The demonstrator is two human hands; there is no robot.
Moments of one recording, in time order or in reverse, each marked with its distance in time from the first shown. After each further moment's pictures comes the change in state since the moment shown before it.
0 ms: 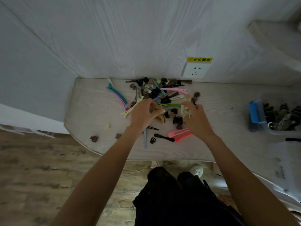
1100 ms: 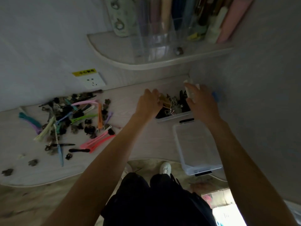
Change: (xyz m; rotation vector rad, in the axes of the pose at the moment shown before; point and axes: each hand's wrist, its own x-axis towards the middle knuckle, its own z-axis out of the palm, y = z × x) left_hand 0.030 0.312 0.199 0.287 -0.256 0.136; right_hand -0.066 0.227 -0.253 -0.190 0.379 0.048
